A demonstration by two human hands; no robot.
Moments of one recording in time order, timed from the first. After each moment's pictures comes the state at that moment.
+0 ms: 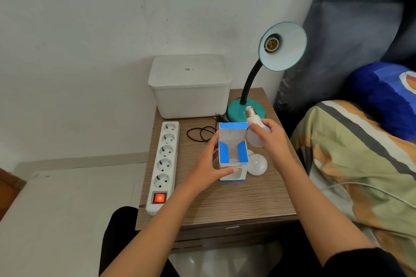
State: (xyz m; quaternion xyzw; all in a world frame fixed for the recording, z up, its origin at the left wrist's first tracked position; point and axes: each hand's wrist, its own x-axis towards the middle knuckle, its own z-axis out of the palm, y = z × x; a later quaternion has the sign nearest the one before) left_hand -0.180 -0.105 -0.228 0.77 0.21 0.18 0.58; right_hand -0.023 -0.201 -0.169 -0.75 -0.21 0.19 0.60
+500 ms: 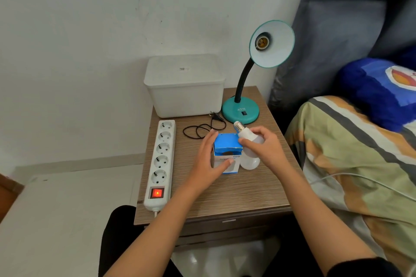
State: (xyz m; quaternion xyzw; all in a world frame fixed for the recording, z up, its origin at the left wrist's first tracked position) left_hand -0.183 -0.122 -0.231 0.82 0.21 0.24 0.48; right_hand -0.038 -0.232 -0.179 -0.77 -0.28 0.20 0.54
